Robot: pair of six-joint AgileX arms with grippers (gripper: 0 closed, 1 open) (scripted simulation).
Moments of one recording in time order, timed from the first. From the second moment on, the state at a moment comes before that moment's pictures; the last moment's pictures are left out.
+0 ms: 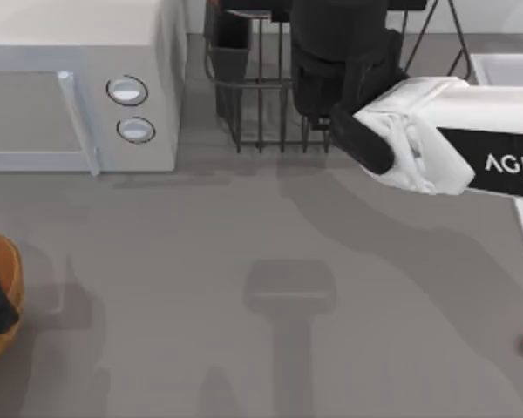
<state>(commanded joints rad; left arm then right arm) 0.00 0.00 0.00 0.00 0.00 0.00 0.71 1.95 1.36 0.59 0.74 0.02</state>
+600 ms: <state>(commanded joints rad) 0.00 0.00 0.00 0.00 0.00 0.00 0.63 2.04 1.33 0.70 0.67 0.02</state>
